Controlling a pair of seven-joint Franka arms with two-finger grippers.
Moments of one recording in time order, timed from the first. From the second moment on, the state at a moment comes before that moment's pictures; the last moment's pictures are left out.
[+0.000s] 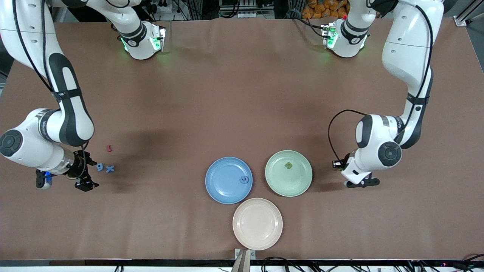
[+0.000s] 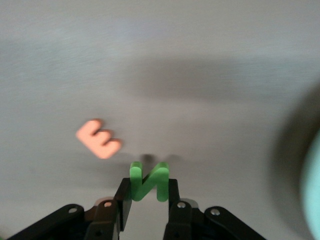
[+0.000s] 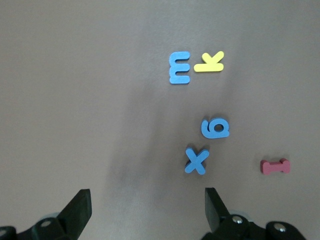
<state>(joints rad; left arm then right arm) -0.20 0.68 0.02 -1.69 -0.08 2.26 -0.21 -0.01 0.56 -0.11 -1.71 0.16 2.33 1.06</state>
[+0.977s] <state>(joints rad) -0.31 0.68 -0.12 -1.60 -0.07 2.27 -0.27 -0.02 0.59 -0.13 -1.87 0.21 2.54 1.23</state>
